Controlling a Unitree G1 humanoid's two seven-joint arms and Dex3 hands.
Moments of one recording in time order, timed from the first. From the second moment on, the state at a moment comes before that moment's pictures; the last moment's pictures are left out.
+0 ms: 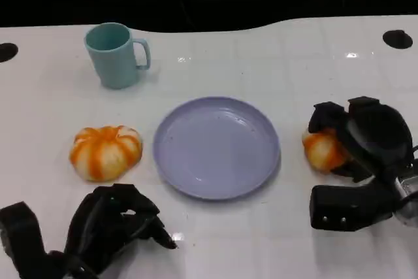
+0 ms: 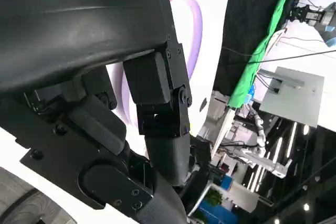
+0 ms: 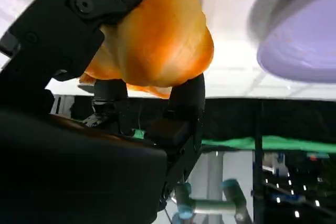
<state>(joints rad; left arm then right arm) -0.17 -0.05 0.20 0.67 -0.43 -0.21 -0.73 -0.75 -0.27 0.59 1.23 -0.86 -0.44 -0.79</state>
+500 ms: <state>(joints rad) -0.17 -0.05 0.20 0.67 -0.43 -0.20 -0.73 -0.77 -0.24 0.56 1.06 -0.81 -0.58 -0.82</state>
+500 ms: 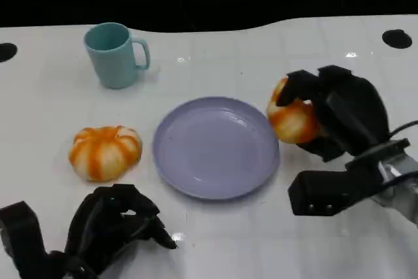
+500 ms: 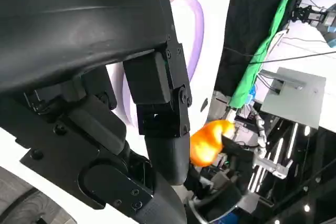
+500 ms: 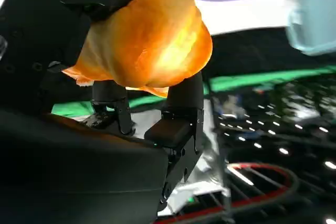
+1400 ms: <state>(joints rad) -0.16 -0.06 0.20 0.65 -0.42 -0.22 -0.73 -0.86 -0.04 0.63 1.18 -0.82 -0.57 -0.60</state>
